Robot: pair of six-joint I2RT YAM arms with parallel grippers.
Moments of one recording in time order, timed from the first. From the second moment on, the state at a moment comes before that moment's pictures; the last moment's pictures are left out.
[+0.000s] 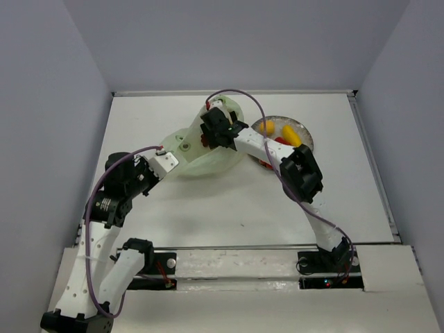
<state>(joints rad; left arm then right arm) -0.19 0.70 0.88 -0.80 0.19 0.71 0.76 2.28 1.98 -0.53 0.54 0.20</state>
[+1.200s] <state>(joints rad) -0.19 0.77 0.90 -0.72 0.09 0.62 0.77 2.30 1.90 -0.53 0.49 0.19</state>
